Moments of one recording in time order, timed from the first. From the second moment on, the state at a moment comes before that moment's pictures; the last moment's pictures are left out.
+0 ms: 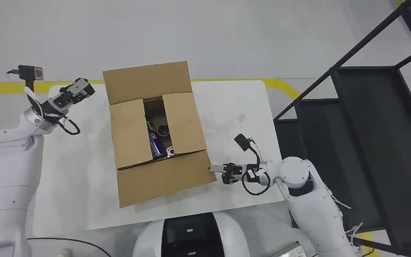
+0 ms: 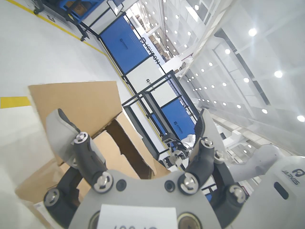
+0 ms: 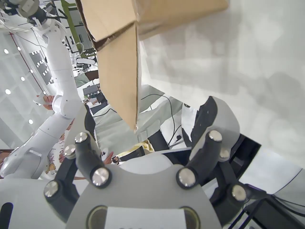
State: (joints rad) left arm 0.83 -0.99 -1.37 -0.96 -0.30 -0.79 -0.88; right arm -1.53 -1.20 1.42 -1.77 -0.06 0.13 1.18
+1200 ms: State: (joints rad) left arm 0.57 -1.14 -1.10 -0.58 -0.55 -0.76 -1.06; right arm -1.34 -1.24 1.22 -1.70 0.56 0.08 0.94
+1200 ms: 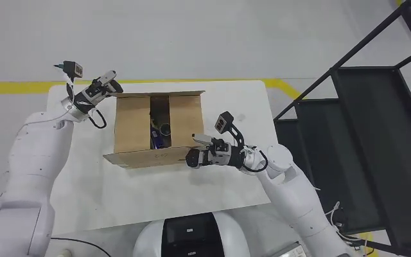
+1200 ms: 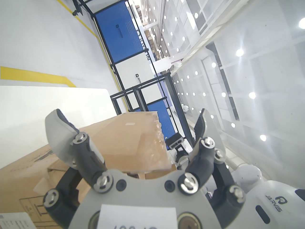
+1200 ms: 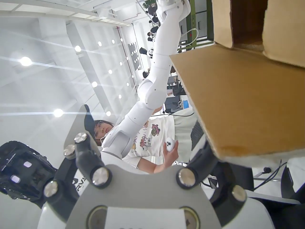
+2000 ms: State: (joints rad) left arm 0.76 -1.00 -1.10 -0.91 -0.59 -0.58 -1.24; right arm -1.23 -1.27 1.13 -1.59 0.33 0.05 0.46
